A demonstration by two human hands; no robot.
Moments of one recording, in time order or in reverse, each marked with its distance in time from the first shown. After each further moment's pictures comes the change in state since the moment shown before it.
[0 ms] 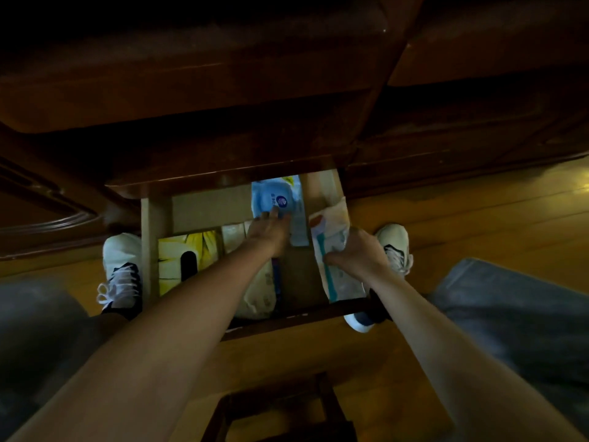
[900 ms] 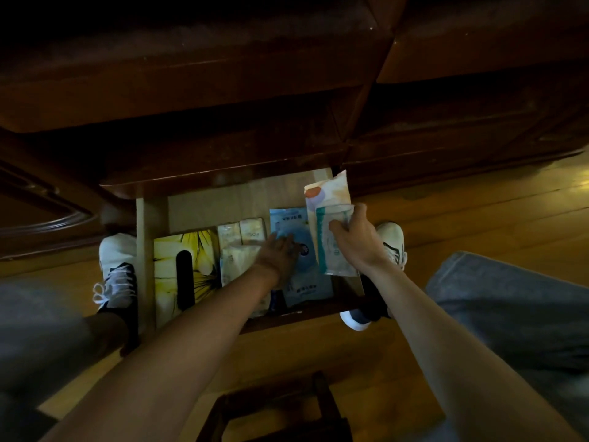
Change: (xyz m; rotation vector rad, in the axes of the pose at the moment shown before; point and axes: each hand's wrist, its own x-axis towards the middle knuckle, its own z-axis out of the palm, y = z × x) left_hand -0.026 0.027 0.041 0.513 -0.138 0.248; right_hand 0.003 0.002 -0.011 0.344 0.145 -0.126
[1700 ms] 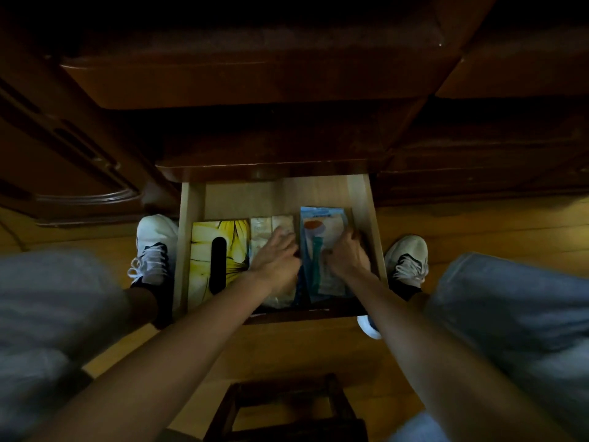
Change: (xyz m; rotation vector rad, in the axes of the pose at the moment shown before) left_hand -0.067 -0.029 0.024 -0.179 0.310 -0.032; right_hand 0.018 0.009 0.100 -0.451 -0.086 0.121
